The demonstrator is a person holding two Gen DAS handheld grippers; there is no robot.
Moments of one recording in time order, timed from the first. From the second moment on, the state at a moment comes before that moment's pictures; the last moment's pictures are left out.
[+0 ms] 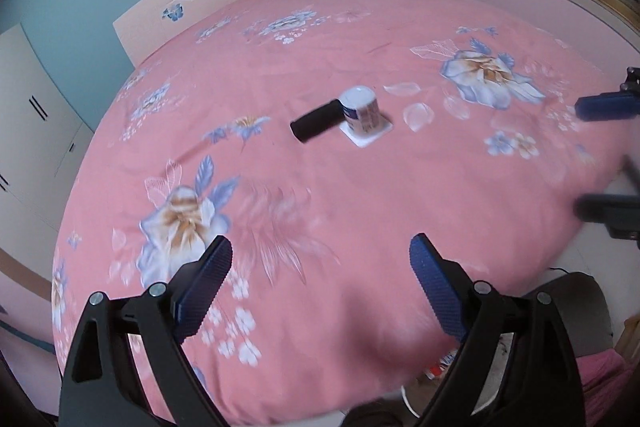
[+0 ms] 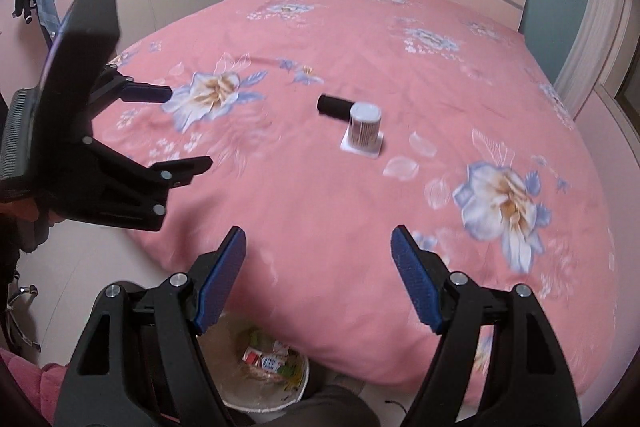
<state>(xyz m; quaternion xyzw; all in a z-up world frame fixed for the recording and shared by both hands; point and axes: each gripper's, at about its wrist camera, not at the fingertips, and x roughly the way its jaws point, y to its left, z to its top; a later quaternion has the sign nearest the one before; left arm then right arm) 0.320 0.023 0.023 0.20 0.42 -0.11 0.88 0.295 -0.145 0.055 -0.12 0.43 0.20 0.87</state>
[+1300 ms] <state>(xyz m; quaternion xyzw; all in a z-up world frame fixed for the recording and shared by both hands) 0.577 -0.014 -0.106 0.24 0.47 -0.28 0.80 0.548 -0.121 -0.092 -0.09 0.49 0.24 0.83</state>
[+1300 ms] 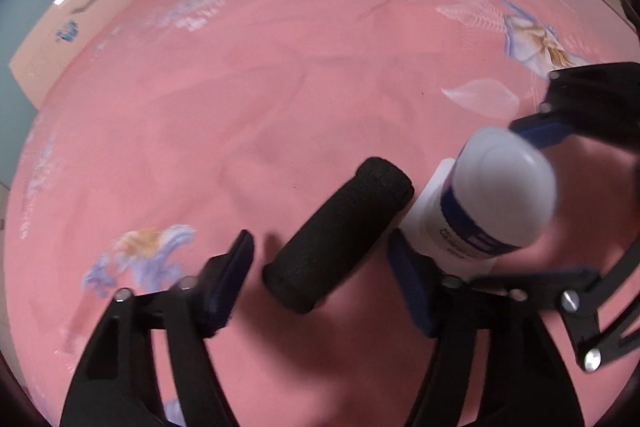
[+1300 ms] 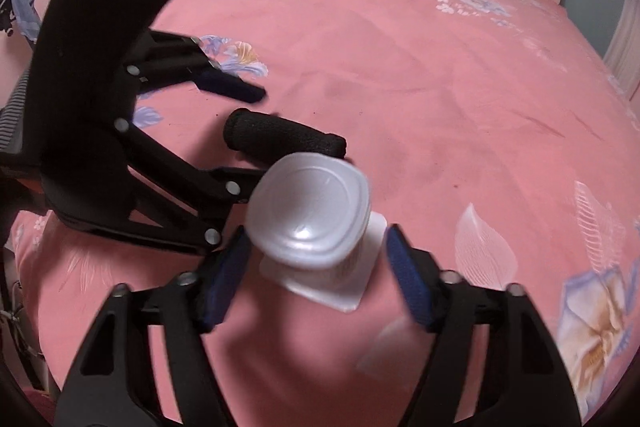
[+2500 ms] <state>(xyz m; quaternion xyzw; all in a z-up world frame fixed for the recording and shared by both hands) 0.405 0.008 0.042 0.12 0.42 -0.12 0.89 0.424 -0.158 0.050 -0.06 0.42 0.19 0.88</state>
